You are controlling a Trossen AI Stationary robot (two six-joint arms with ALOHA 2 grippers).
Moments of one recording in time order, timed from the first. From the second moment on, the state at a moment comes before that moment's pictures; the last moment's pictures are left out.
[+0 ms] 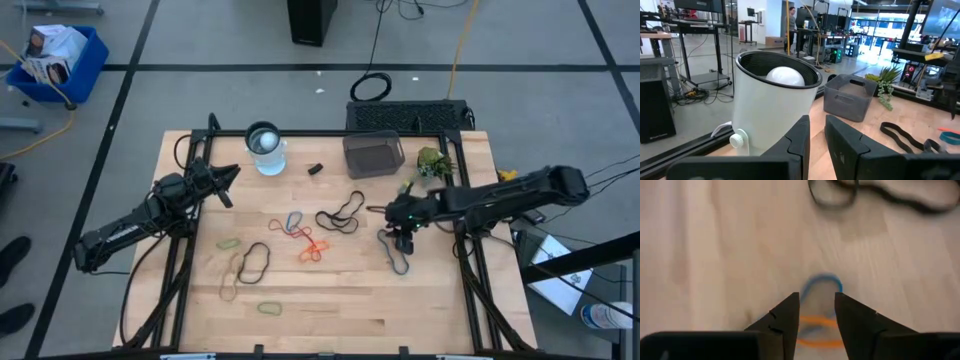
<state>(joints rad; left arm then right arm) 0.49 0.01 0.05 -0.07 -0.13 -0.11 0.05 1.13 0.56 -0.47 -0.05 0.28</state>
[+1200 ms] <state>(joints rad) 0.49 0.01 0.05 -0.07 -0.13 -0.11 0.05 1.16 0.46 -0.45 0.00 0.12</state>
